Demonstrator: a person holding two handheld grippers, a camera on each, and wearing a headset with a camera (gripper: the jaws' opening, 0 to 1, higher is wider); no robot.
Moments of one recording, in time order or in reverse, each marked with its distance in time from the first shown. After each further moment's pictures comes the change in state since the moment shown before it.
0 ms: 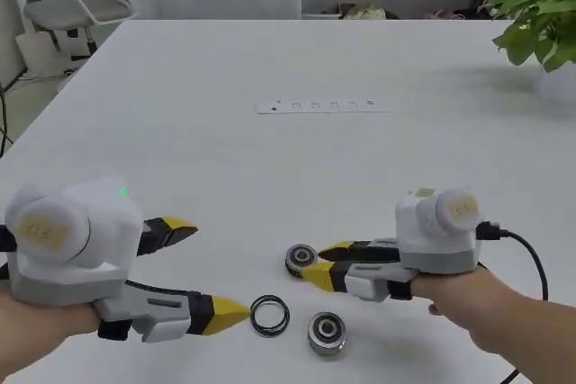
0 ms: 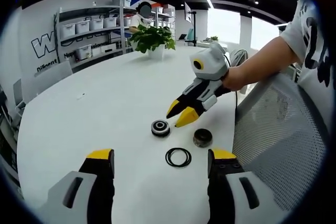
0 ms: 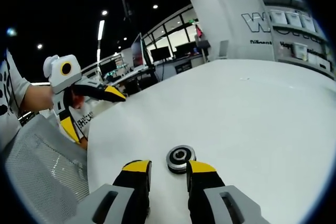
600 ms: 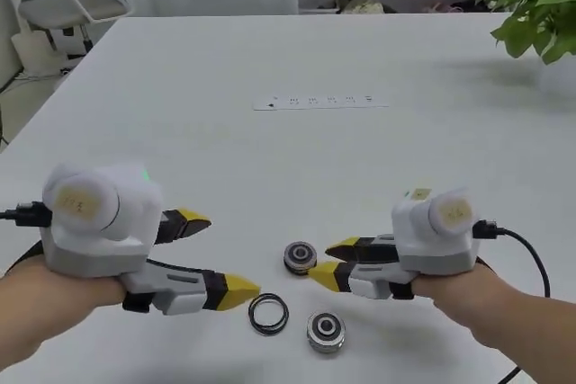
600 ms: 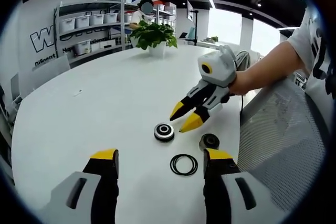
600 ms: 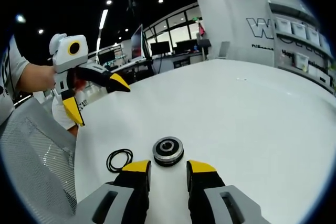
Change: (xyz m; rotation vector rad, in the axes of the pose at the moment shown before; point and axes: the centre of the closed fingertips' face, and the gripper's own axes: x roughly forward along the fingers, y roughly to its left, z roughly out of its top) left arm 0.023 0.009 0.005 -0.042 0.014 -0.027; right arm 0.002 -0.017 -0.014 -0.086 0.047 -0.049
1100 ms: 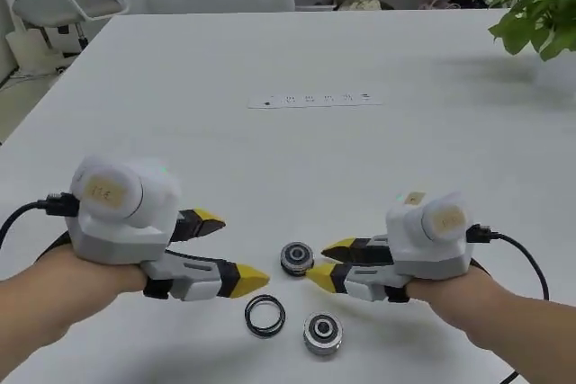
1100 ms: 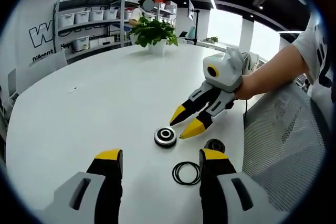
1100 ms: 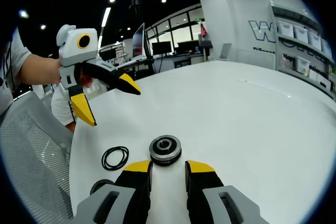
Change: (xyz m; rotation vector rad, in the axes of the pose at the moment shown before) left arm 0.028 0.007 0.003 -0.021 0.012 -0.027; right arm 0.005 -0.004 -0.003 -0.035 -0.003 -0.004
